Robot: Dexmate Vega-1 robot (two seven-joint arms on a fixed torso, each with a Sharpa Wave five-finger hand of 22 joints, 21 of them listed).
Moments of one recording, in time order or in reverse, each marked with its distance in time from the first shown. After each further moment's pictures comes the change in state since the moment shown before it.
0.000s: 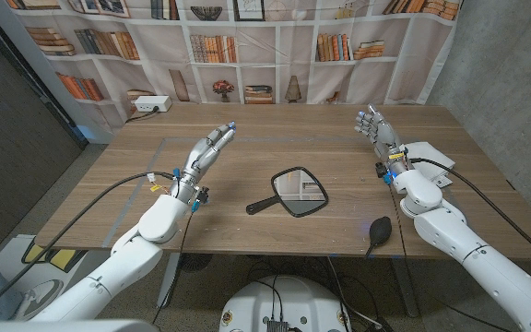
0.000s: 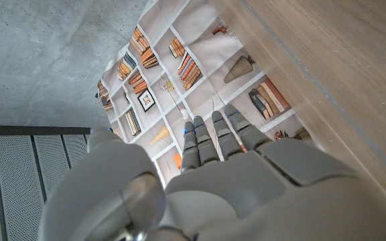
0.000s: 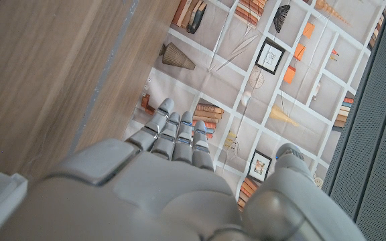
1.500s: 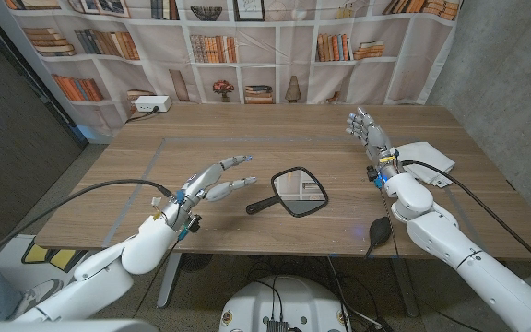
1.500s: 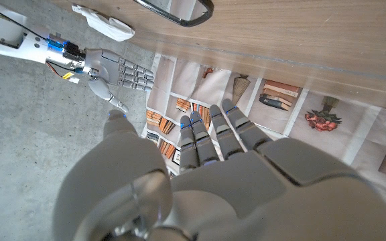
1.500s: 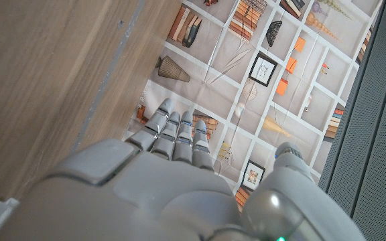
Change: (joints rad) left arm 0.248 0.174 -0.120 -0.279 0.569 0.189 0.132; left_hand 0.139 0.087 0.075 -0.060 -0.034 0.079 -0.011 -0.004 0.000 0.076 -0.014 -0.009 0.000 0.075 0.000 -0.005 0.000 0.066 -0.016 0.006 0.000; right arm -0.032 0.013 -0.023 -0.064 -0.053 -0.021 -0.049; right_hand 0.009 0.009 -0.007 -0.007 -0.005 0.005 -0.005 0.000 0.000 0.002 0.002 0.000 -0.009 0.000 0.000 0.000 0.002 0.007 0.007 -0.027 0.000
